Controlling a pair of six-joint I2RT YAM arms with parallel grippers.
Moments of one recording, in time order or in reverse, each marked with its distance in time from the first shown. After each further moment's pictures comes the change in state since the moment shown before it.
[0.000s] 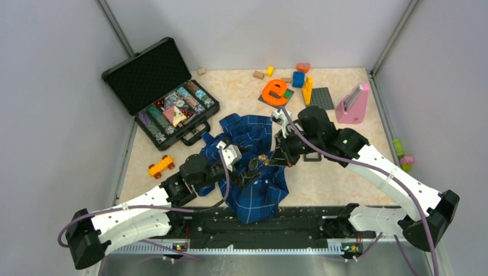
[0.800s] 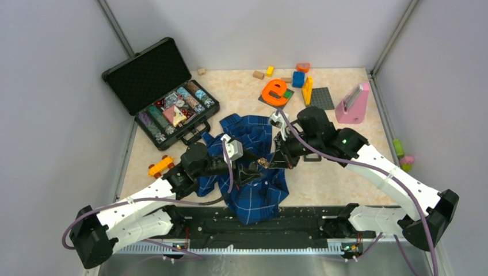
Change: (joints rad) left arm 0.106 0.098 0.092 0.008 0.406 -0.060; right arm 0.001 0.004 0.000 -0.021 -0.072 -0.076
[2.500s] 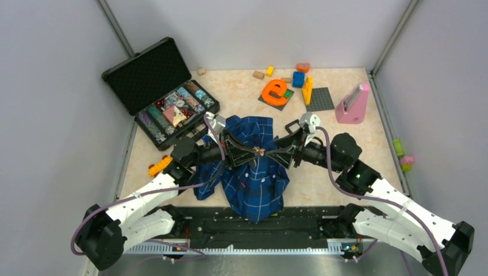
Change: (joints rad) left arm 0.184 0.081 -0.017 0.352 0.142 -0.561; right arm 0.000 -0.369 -0.472 0.798 0.175 0.086
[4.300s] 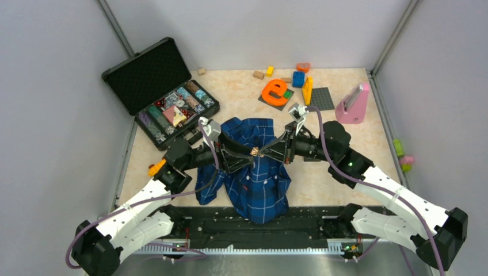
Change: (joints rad) left arm 0.040 -0.131 -0.006 -0.188 0.009 0.166; right arm -0.002 0.151 0.125 -0.027 -0.119 0.298
